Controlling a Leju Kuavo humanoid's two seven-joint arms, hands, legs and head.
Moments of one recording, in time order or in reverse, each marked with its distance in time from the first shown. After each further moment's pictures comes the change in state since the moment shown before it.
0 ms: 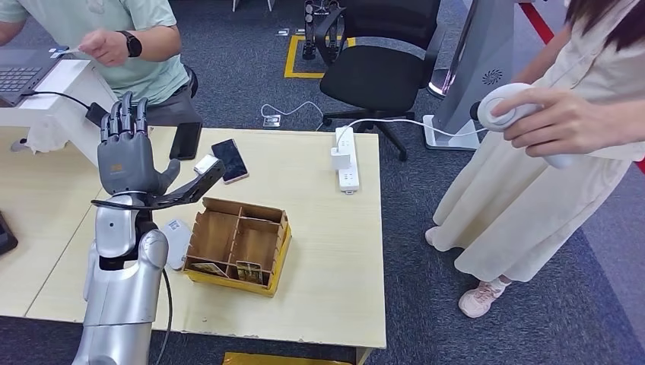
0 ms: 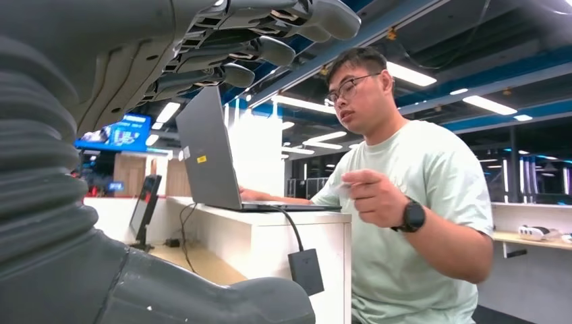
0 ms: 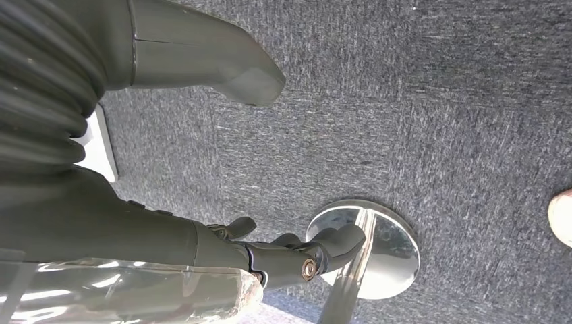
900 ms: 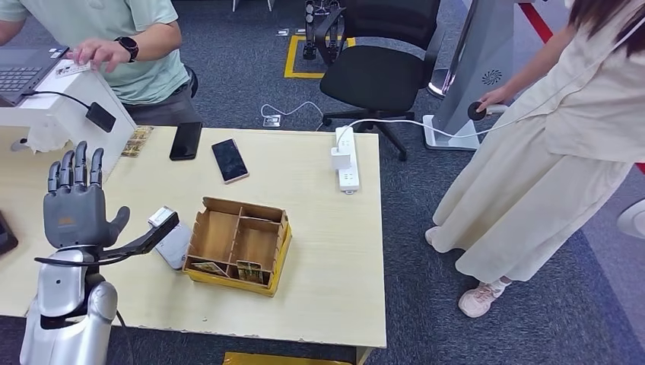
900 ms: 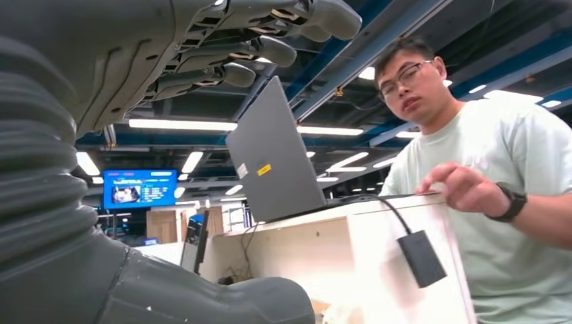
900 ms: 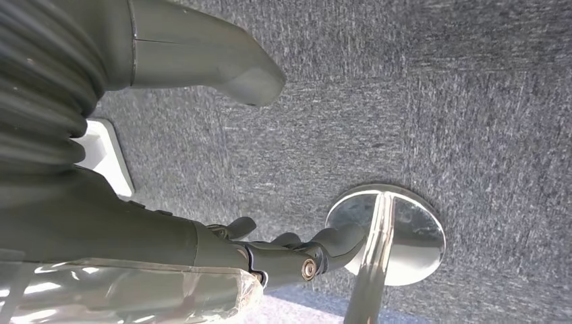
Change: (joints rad) left arm 0.276 0.134 0.140 -0.152 0.000 0.045 -0.067; right arm 0.007 0.000 0.006 -0.060 -0.084 -0.004 0.056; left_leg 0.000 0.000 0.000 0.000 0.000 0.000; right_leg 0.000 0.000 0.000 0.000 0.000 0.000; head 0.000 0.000
